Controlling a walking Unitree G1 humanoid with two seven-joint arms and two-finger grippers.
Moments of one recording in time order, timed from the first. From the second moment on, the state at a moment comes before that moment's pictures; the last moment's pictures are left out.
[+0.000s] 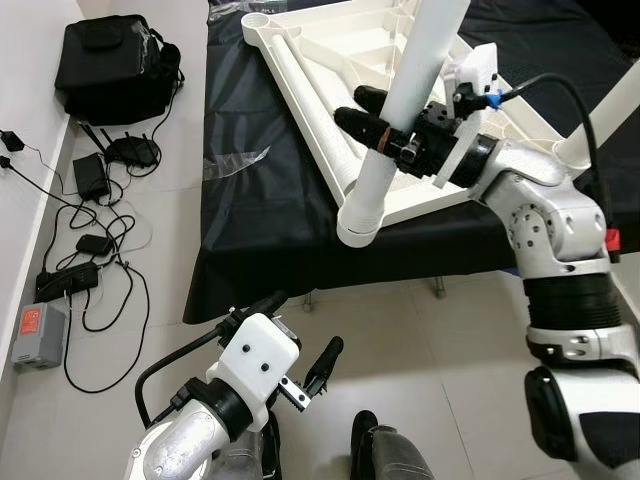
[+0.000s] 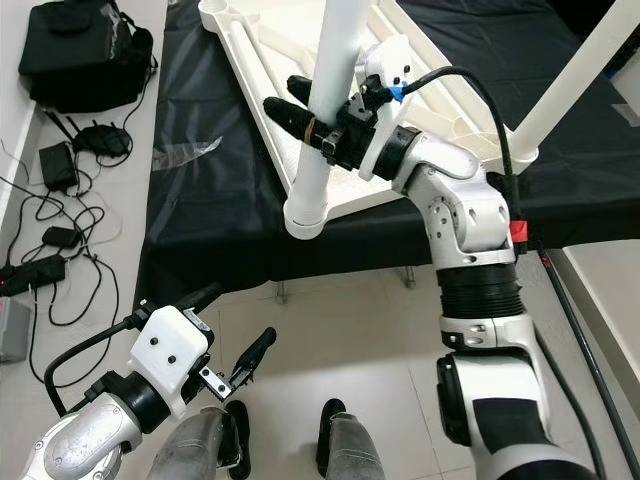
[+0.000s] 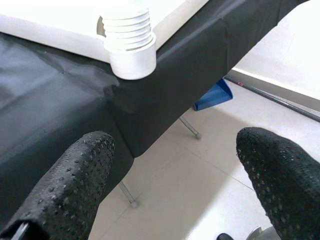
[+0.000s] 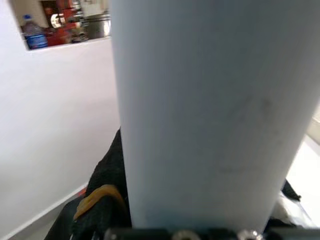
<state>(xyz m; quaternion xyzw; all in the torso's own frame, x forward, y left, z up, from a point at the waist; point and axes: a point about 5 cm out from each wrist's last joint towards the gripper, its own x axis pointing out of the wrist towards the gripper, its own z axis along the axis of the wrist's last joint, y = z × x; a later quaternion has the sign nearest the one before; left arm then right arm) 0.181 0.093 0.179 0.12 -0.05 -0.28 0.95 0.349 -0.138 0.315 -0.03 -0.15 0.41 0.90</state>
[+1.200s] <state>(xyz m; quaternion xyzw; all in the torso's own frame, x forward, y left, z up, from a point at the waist) 0.185 0.099 0.182 0.13 -0.06 -0.27 0.95 0.362 -0.156 0.308 -0.03 -0.15 0.11 0.98</state>
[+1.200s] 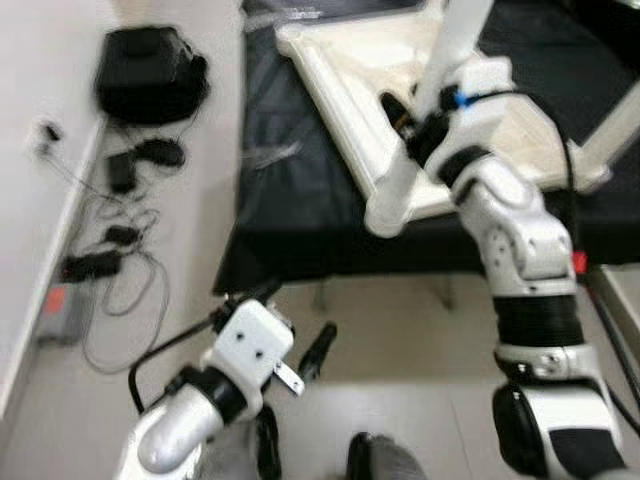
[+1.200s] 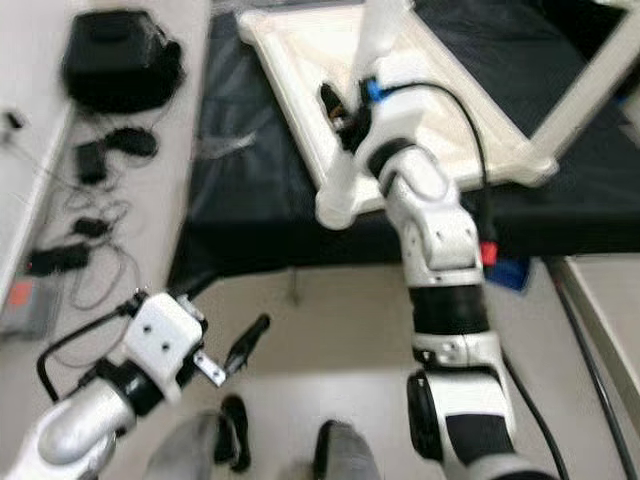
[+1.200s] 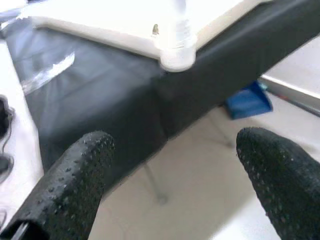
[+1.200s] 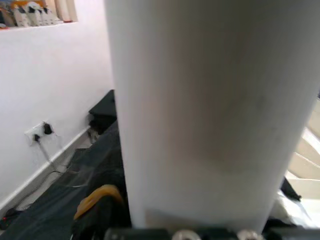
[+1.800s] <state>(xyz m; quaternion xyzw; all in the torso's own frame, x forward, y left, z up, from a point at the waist) 0.190 0.099 0.184 0.14 -0.07 -0.27 0.95 0.365 -0.186 0.315 -0.01 -0.16 -0.07 0.98</state>
